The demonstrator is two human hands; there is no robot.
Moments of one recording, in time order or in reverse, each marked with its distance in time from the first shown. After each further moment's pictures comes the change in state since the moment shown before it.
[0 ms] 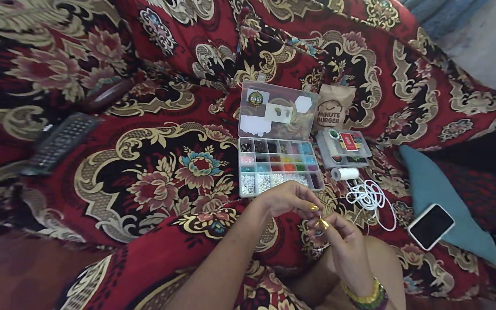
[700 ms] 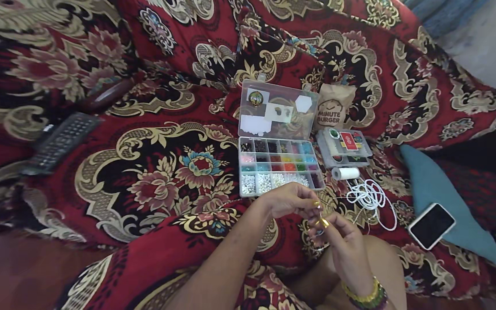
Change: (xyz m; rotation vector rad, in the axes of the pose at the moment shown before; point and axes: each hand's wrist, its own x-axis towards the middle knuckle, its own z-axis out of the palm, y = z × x) left_hand 0.003 -0.002 0.003 0.012 0.013 -0.030; right_hand -0.001 0.002 0.000 -0.007 0.024 0.024
